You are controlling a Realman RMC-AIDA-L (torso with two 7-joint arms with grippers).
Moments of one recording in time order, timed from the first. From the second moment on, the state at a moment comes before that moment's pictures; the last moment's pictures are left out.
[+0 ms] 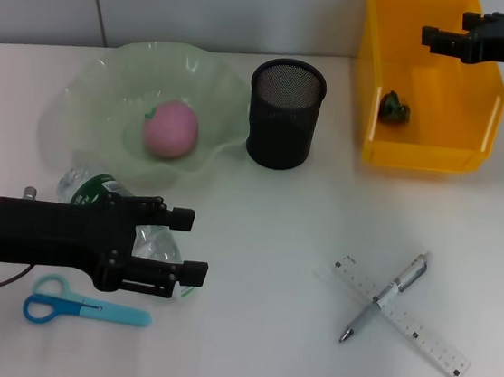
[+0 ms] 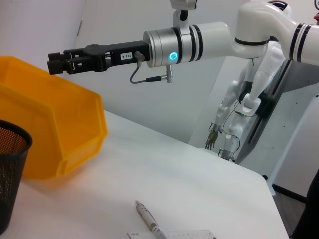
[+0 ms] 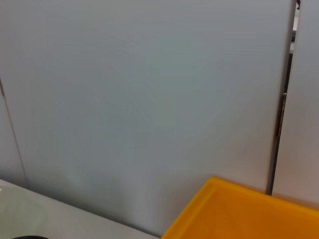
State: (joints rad) left arm -0.49 -2.00 1.12 0.69 1.72 1.65 -1.52; right arm 0.69 2.03 -0.65 -0.81 -2.14 -0.95 1.73
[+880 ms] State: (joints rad) left arm -0.49 -2.00 1.12 0.69 1.71 1.66 -1.51; right arm 0.61 2.00 -0.64 -0.83 -1.87 -1.14 1.76
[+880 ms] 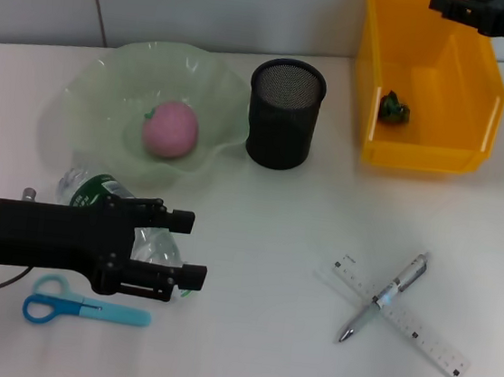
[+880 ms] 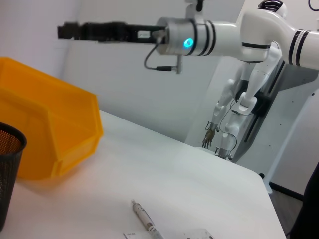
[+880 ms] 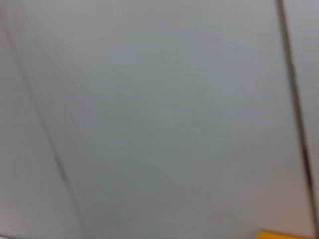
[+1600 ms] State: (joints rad) left arm -0.50 -2.00 1.12 0.69 1.72 1.67 -1.50; right arm 0.52 1.99 -0.64 -0.93 -1.83 -1.68 1.75
